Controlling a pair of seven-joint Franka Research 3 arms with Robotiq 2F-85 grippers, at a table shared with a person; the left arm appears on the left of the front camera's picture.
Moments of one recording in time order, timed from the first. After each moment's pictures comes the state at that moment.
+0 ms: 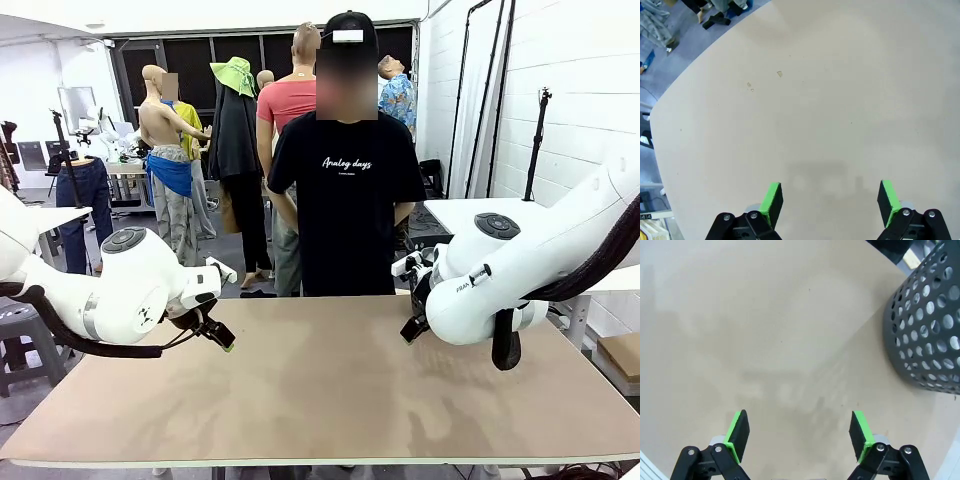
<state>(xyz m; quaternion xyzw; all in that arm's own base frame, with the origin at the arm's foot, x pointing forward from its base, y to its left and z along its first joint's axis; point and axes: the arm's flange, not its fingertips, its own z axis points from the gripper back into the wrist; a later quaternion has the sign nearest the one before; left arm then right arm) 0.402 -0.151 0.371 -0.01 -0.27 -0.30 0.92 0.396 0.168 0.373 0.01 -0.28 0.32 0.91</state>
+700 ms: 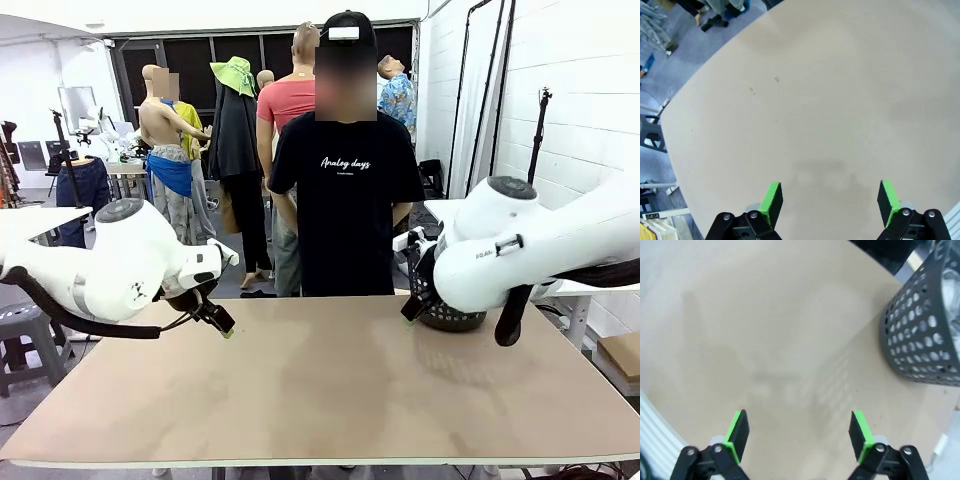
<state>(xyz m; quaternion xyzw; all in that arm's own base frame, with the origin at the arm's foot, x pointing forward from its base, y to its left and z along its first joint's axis) 0.378 -0.165 0.432 -0.01 -0.26 -0.31 0.92 0.363 0.168 0.448 0.03 -0.27 0.33 0.90</state>
